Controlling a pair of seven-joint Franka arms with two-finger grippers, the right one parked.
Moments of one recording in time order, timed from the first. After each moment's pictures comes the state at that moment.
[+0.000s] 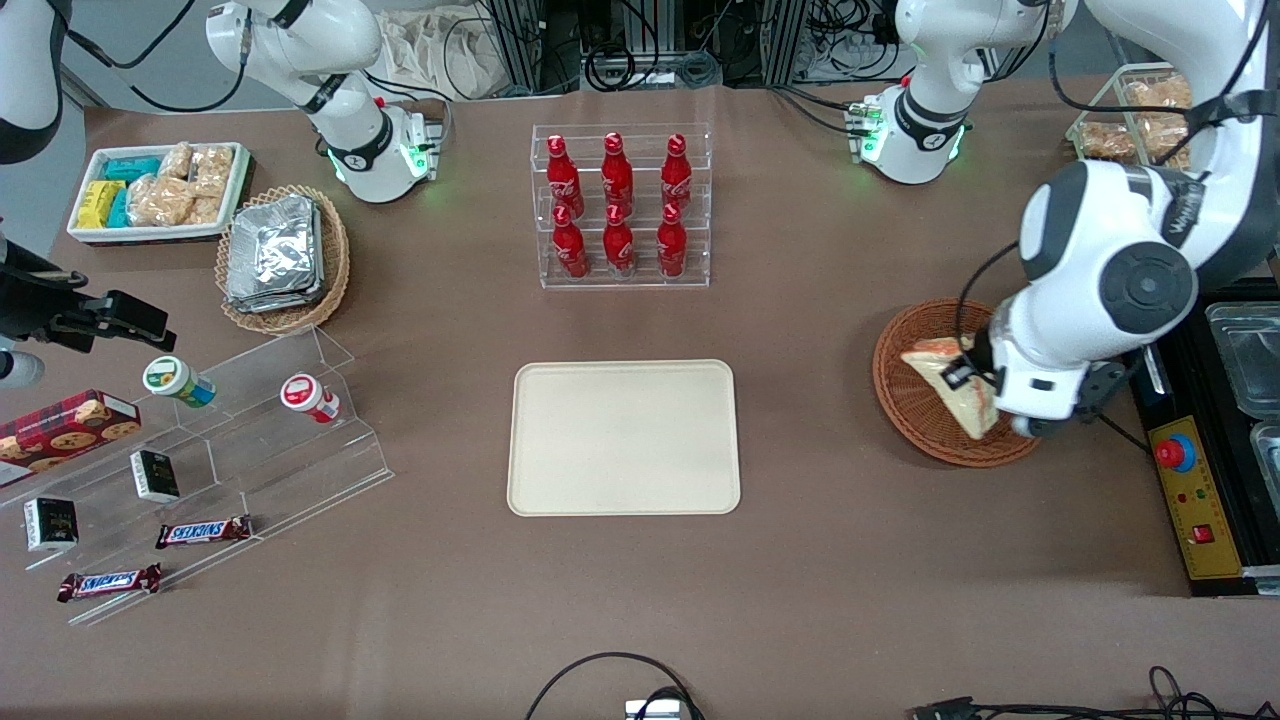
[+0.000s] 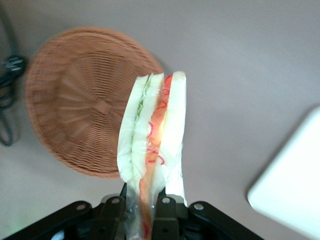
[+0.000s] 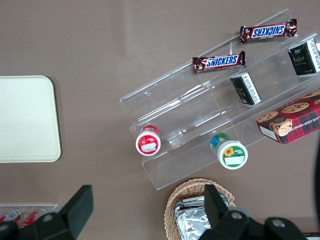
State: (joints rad) arm 0.00 0.19 -0.28 -1.77 0.01 1.78 -0.69
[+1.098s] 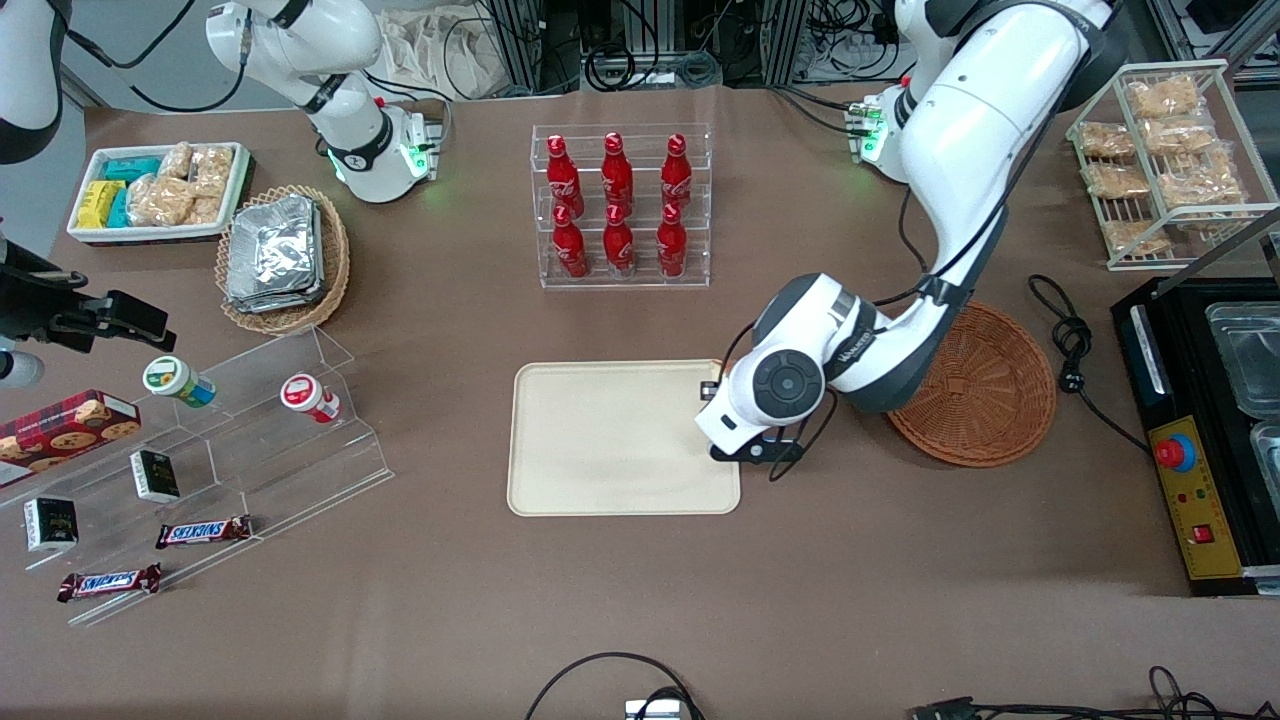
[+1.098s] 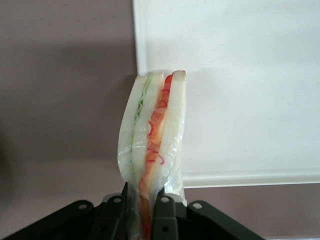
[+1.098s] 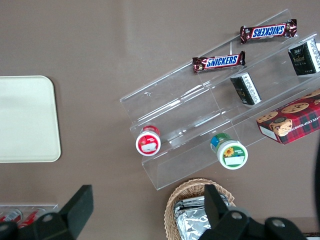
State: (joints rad) arm -0.24 0.74 -0.45 -1.45 0.10 1.91 -0.64
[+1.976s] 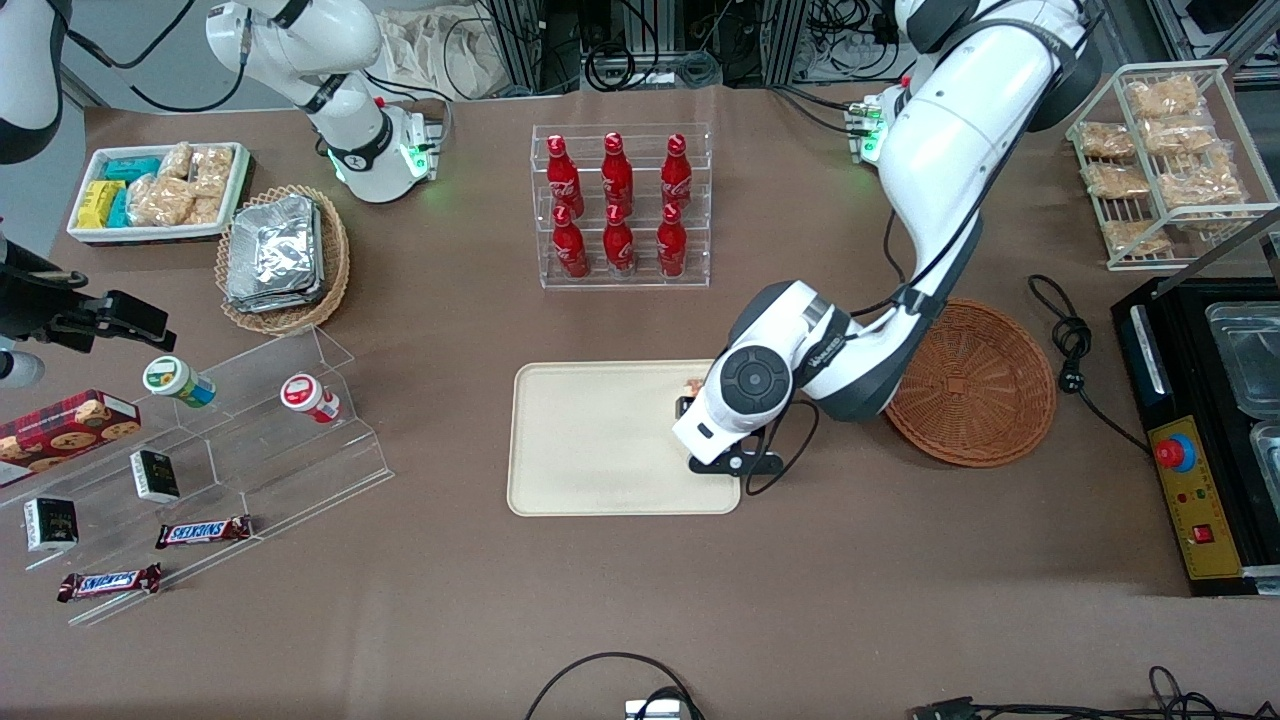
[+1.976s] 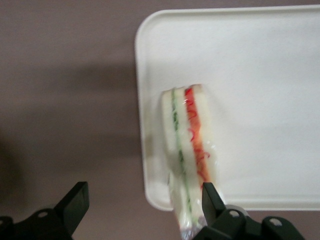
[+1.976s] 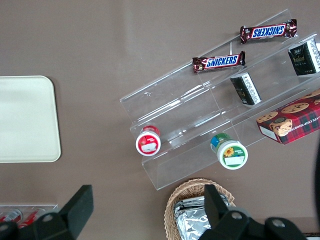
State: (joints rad) arm -0.27 0.74 -0.43 -1.35 0.22 1.82 -0.70
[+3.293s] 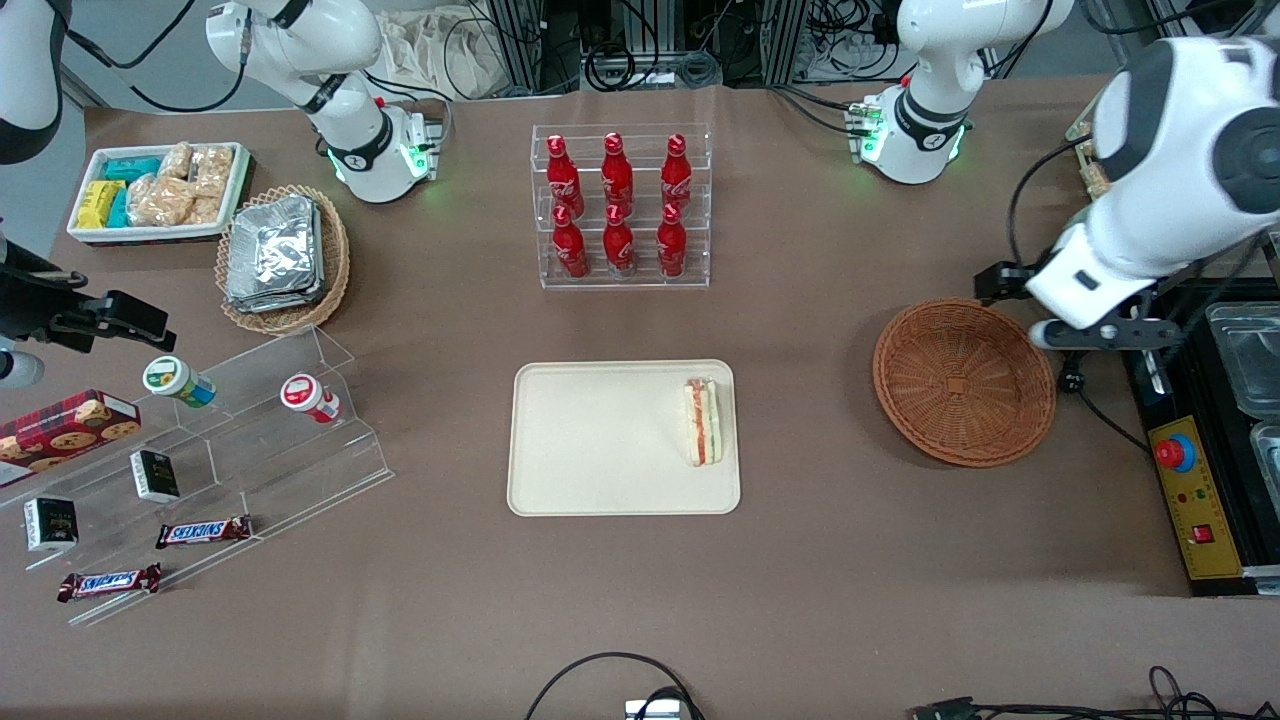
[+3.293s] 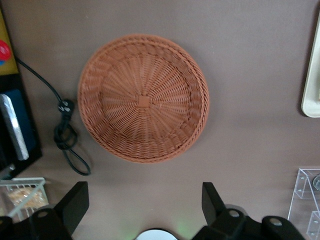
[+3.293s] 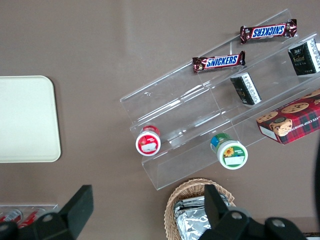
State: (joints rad) arm 0.20 -0.03 -0.30 -1.84 0.04 1.63 -0.05
